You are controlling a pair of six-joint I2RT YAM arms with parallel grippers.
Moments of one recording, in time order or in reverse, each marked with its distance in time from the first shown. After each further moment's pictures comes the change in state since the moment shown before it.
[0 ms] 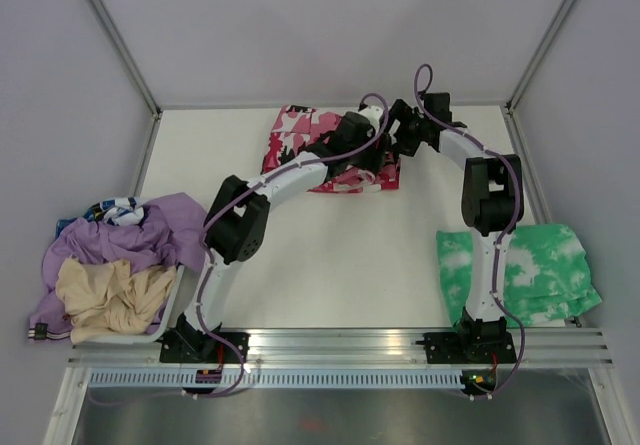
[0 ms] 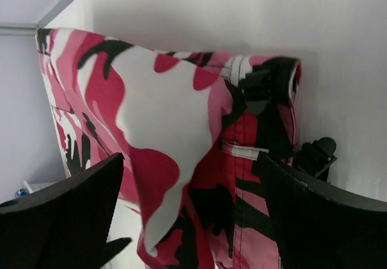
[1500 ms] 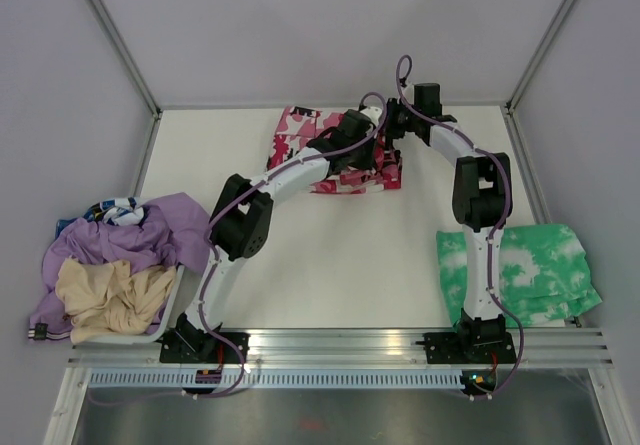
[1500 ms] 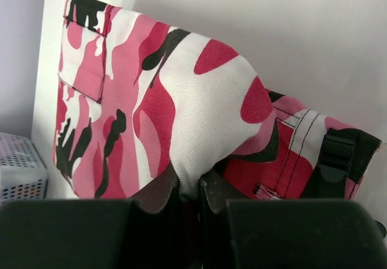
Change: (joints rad) left arm -0.005 0.074 0.091 -0.119 0.028 -0.032; right arm 0.038 0.093 0.148 0.034 -0.130 -0.225
